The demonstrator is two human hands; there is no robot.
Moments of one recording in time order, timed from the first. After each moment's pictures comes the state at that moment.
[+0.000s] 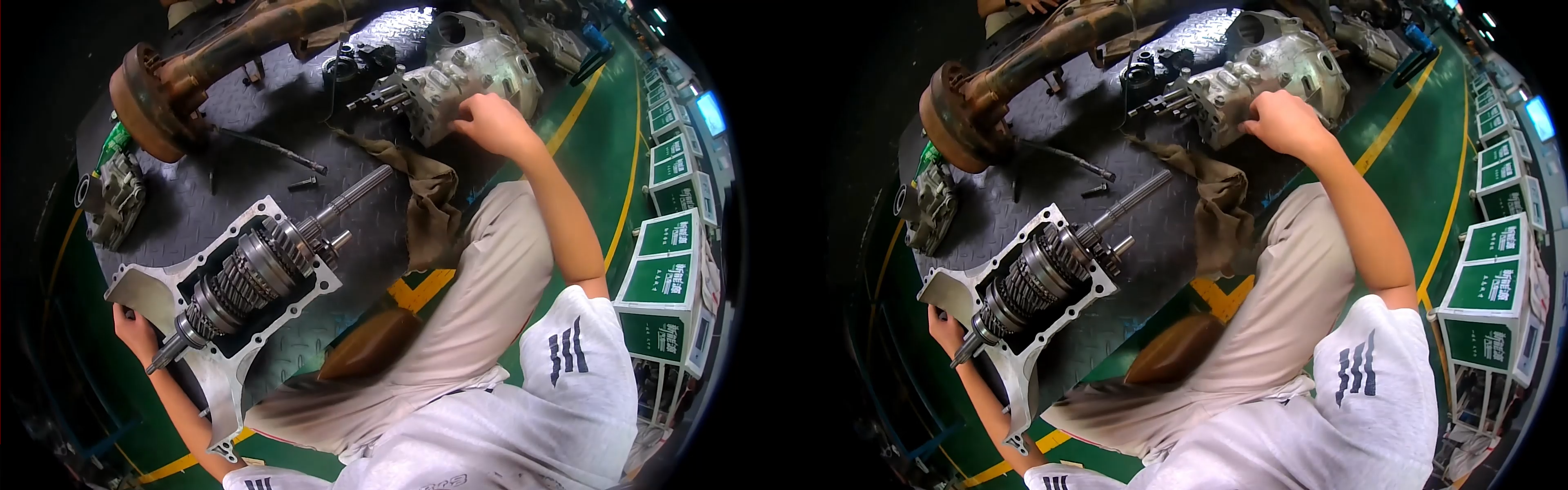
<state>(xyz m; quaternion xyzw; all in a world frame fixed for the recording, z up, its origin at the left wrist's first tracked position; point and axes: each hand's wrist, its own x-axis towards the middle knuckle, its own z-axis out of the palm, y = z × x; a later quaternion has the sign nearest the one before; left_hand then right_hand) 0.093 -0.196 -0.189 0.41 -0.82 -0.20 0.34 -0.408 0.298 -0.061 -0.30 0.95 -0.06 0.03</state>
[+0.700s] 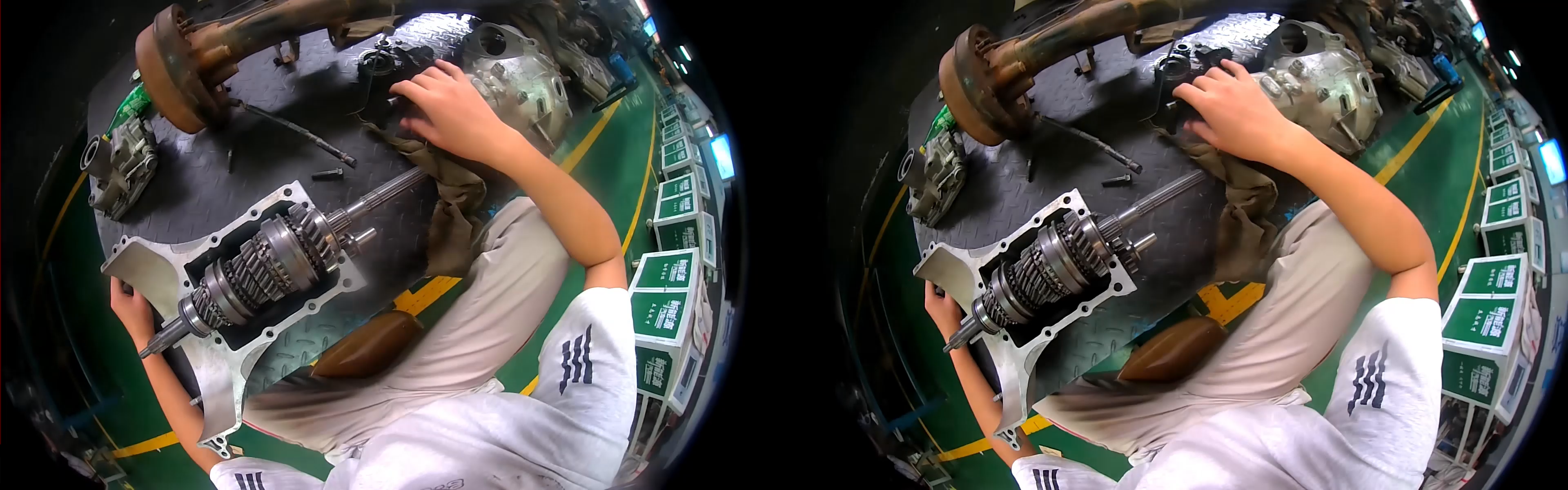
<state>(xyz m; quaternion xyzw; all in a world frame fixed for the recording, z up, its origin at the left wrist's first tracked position) 0.086 -0.184 -0.184 0.40 -0.81 -0.29 0.33 -0.394 0.204 -0.074 -0.62 0.76 -0.07 -0.17</state>
